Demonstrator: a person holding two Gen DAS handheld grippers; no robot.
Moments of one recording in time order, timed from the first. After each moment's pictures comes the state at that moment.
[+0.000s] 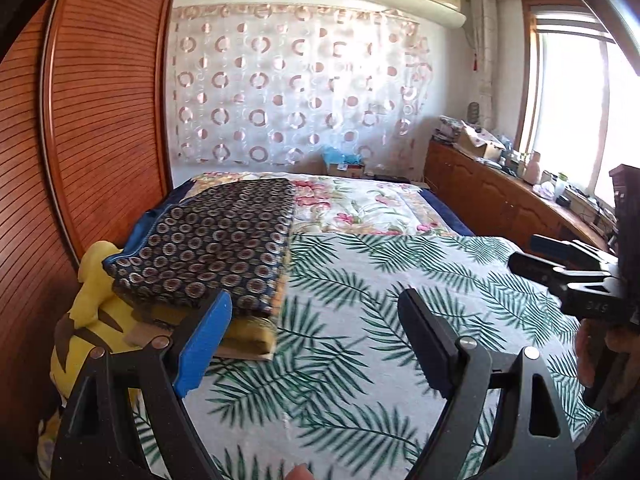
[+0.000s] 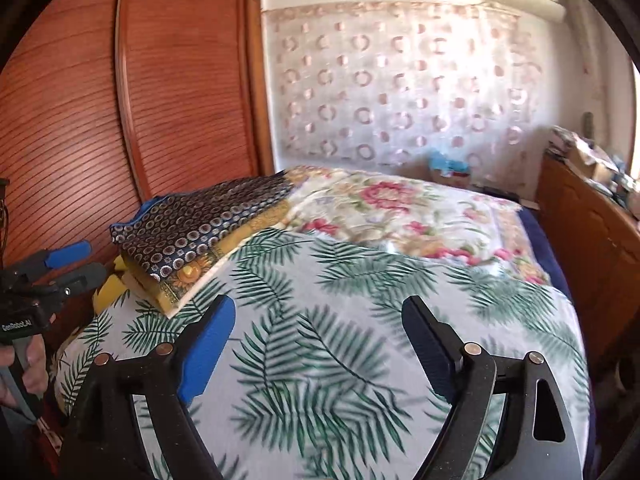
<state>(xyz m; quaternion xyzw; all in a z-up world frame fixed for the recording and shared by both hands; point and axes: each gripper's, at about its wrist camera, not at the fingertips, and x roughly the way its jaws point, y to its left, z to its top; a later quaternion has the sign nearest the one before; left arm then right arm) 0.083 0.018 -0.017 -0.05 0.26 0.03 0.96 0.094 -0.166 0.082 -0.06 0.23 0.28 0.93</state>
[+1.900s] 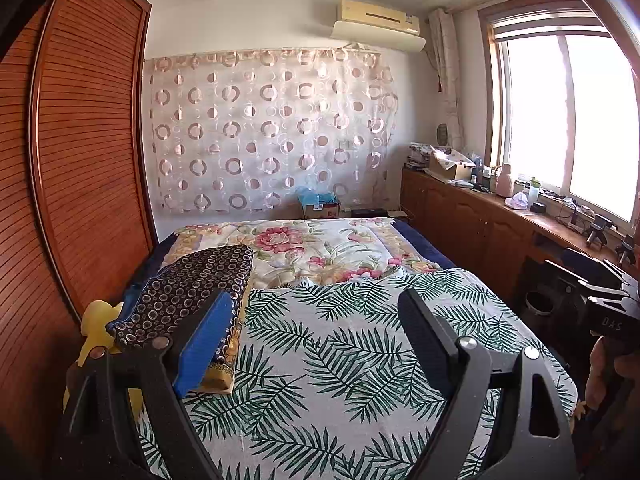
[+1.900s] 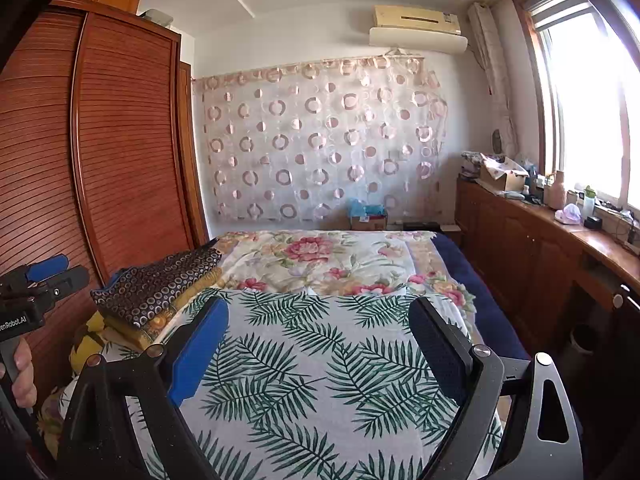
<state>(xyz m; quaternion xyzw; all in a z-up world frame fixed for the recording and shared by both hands) 0.052 -0.052 0.065 -0.01 0.19 0.01 0.98 -0.053 -0.219 0.100 0.00 0.14 0.16 0.98</state>
